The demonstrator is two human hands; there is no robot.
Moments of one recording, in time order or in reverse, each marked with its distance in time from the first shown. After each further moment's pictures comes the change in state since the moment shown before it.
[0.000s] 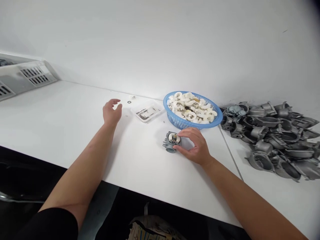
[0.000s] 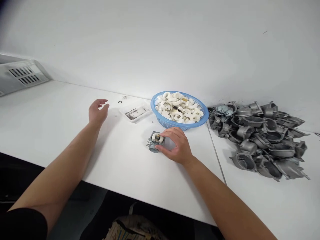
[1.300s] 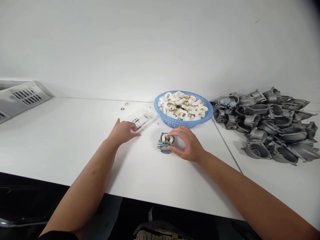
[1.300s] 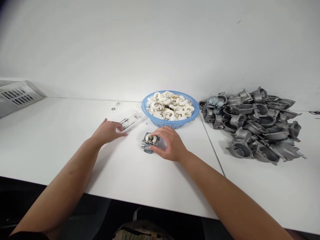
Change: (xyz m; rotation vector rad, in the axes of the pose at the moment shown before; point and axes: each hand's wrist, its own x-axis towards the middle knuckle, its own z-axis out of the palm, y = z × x) left_hand -0.051 0.055 -0.004 0.565 -0.840 0.393; right_hand -0.003 0.001 -0.002 0.052 -0.113 0.091
